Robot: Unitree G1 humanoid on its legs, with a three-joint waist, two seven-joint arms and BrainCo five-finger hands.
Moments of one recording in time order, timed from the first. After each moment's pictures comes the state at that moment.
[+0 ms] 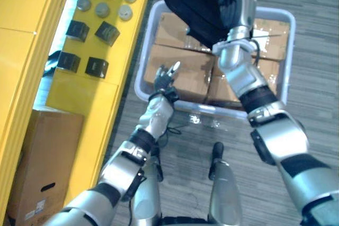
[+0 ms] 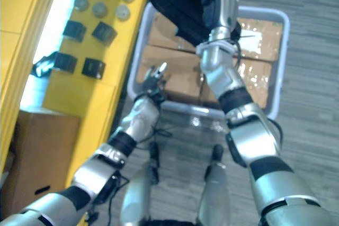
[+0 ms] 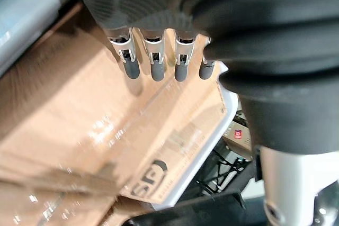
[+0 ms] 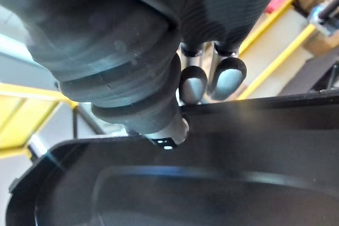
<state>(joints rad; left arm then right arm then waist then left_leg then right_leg) -0.91 -0.01 -0.30 0.73 -0.97 -0.14 0.44 -1.24 -0.30 0.32 0.83 -0.43 0.00 -0.66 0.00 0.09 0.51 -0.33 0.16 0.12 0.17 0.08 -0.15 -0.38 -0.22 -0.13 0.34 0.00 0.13</state>
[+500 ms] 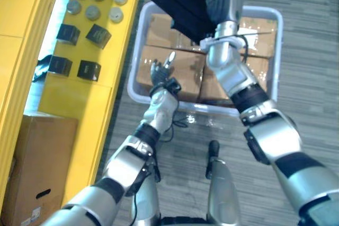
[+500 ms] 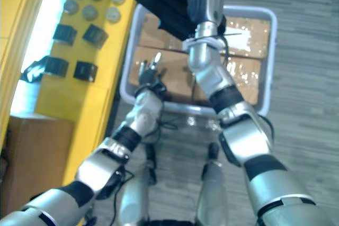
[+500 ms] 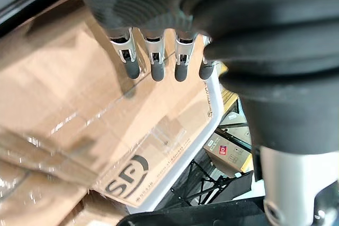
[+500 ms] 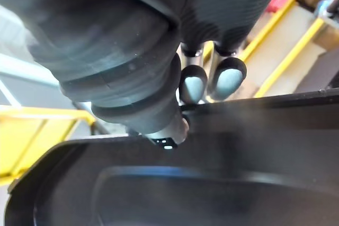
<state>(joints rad) -0.97 -0.04 -0.29 0.78 -1.03 -0.26 0.60 -1.27 -0.24 0.36 0.76 -0.40 -0.02 -0.68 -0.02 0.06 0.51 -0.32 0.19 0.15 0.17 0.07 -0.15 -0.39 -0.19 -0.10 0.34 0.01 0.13</state>
